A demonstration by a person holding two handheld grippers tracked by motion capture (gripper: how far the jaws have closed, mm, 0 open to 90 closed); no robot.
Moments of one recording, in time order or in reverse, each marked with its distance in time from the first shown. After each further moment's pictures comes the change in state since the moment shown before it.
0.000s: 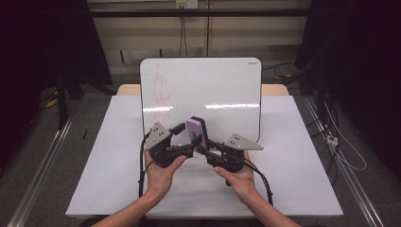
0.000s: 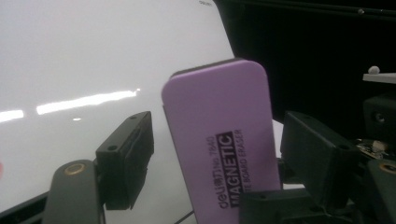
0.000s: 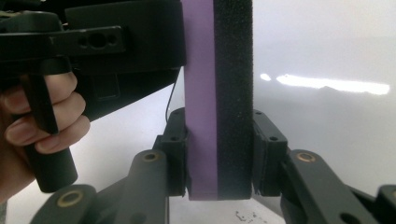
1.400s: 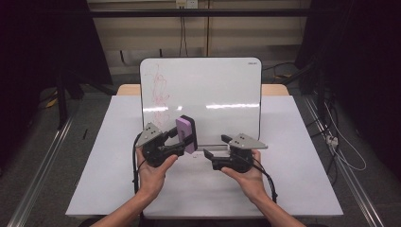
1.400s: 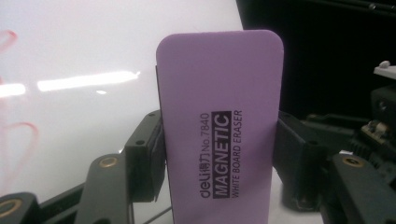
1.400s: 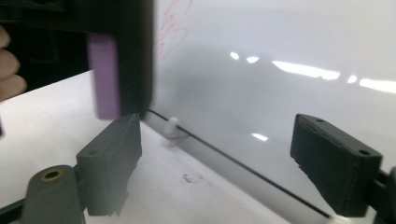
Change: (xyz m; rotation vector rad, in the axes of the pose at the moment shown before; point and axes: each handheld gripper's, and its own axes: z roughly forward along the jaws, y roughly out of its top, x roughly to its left) left arm 0.021 0.006 -0.016 0.082 0.019 -0.039; right arm -0.019 0.000 -0.019 0.109 -0.134 -0.092
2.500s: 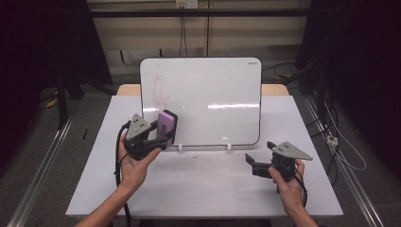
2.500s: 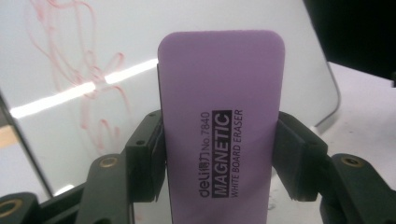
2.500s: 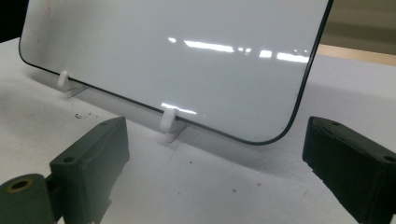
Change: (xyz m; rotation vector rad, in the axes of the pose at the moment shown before) left arm 0.028 0.027 -0.023 0.137 0.163 0.216; right arm -0.060 -0.034 -0.078 0.068 -0.240 0.028
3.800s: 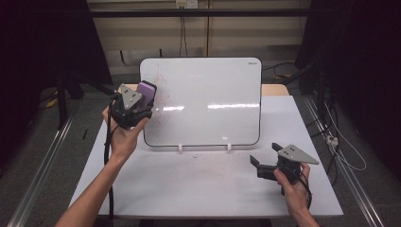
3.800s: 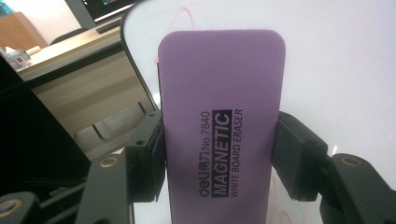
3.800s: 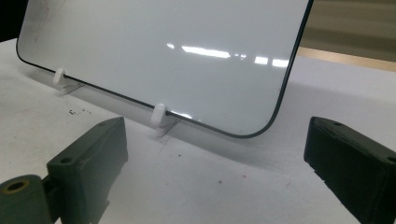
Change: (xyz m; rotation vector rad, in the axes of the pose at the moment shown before) left arm 0.057 0.044 0.022 0.050 0.320 0.140; right arm -0.010 -0.007 -0.009 -0.032 -0.010 -0.009
